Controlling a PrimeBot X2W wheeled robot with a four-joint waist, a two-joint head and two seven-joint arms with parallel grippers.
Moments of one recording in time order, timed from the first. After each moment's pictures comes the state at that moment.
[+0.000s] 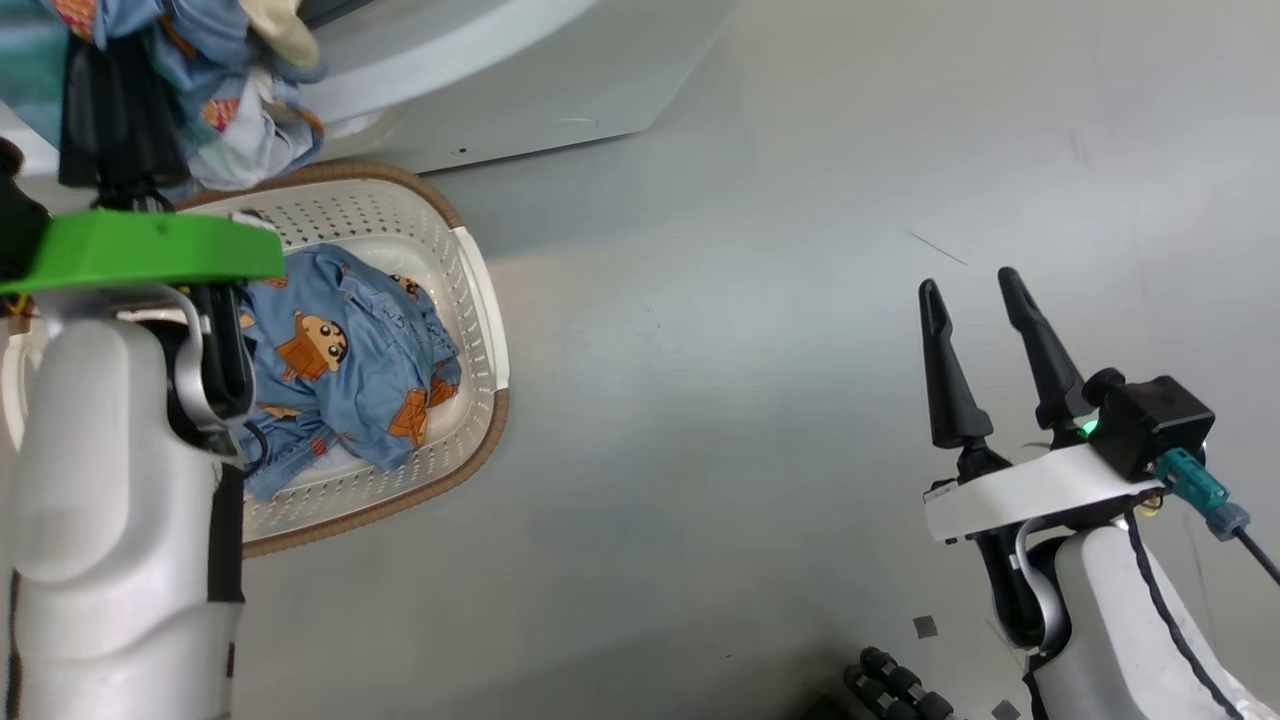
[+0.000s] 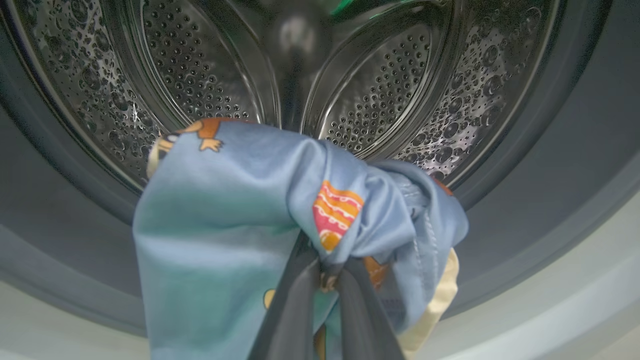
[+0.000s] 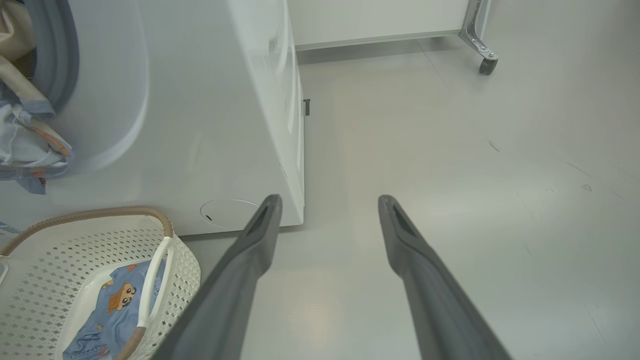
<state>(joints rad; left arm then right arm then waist) -0.61 0.06 -0.02 0.20 -0.36 -0.05 -0.25 -0.22 -0.06 0.19 0.15 0.28 0.12 -0.26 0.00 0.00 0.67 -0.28</state>
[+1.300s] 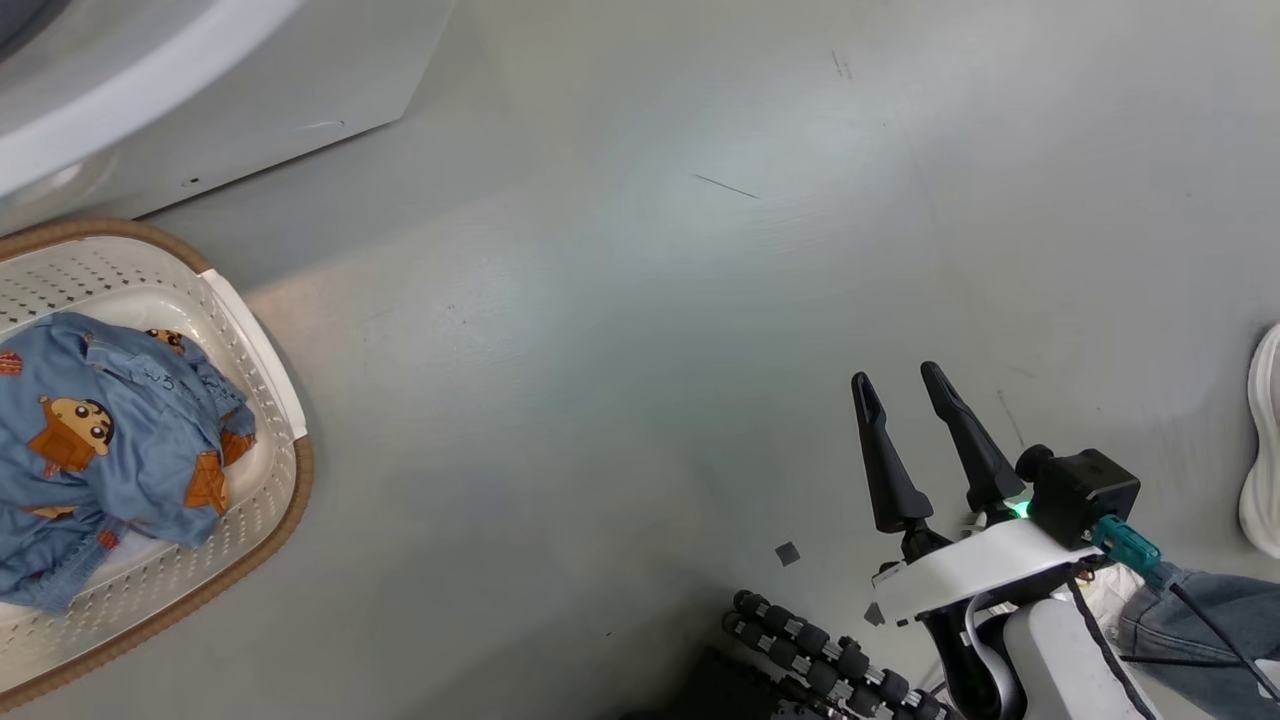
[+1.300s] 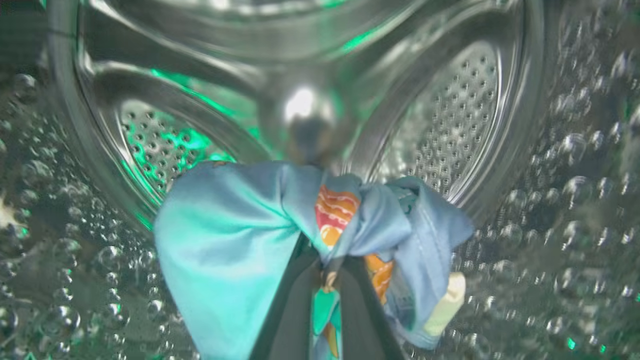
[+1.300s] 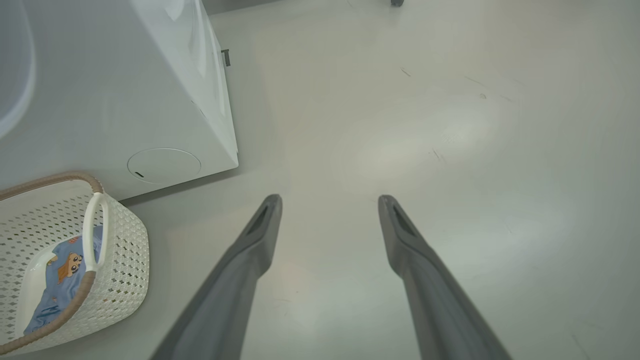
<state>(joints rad) -1.21 0.41 0.03 0.56 -0.13 0.03 -0.10 -0.12 -0.03 0.29 0.17 0.38 0.12 -0.26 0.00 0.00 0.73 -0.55</state>
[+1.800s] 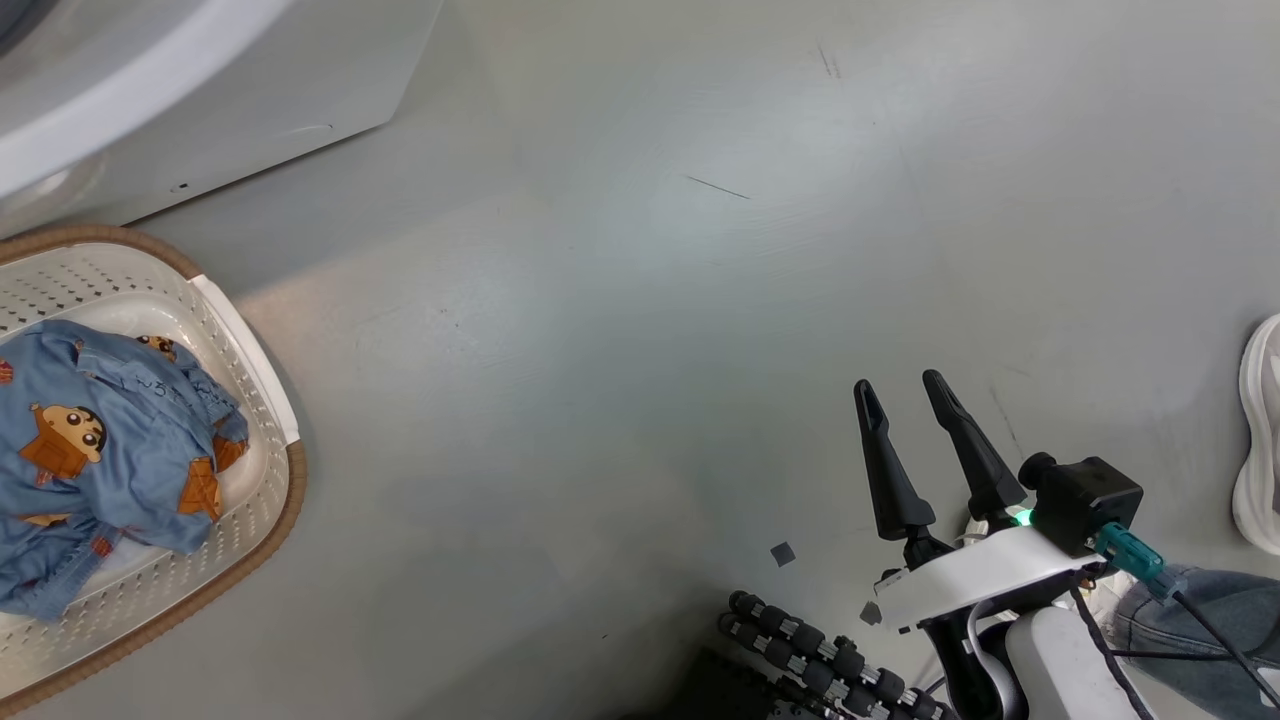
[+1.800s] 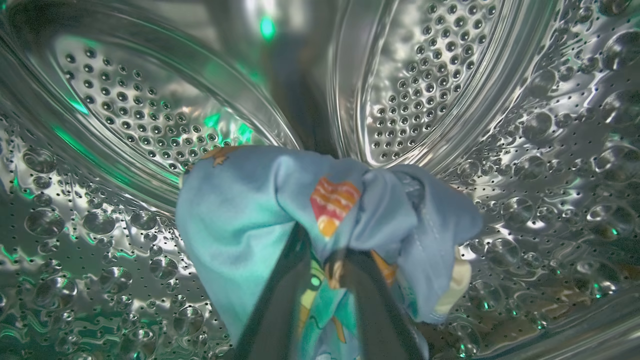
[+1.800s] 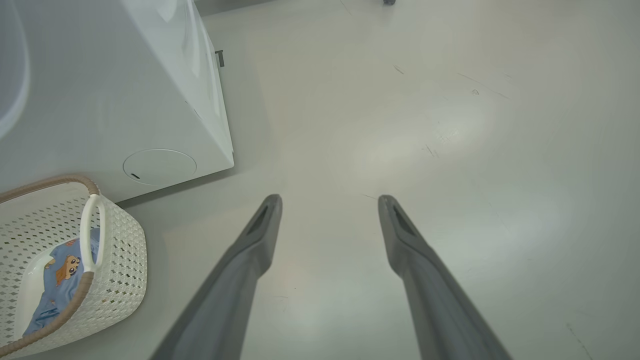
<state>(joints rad) -1.25 0.47 -0.03 0.76 -0.04 0.04 -0.02 -0.11 -0.03 0.29 0.16 0.39 0.12 -0.26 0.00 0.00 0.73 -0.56</state>
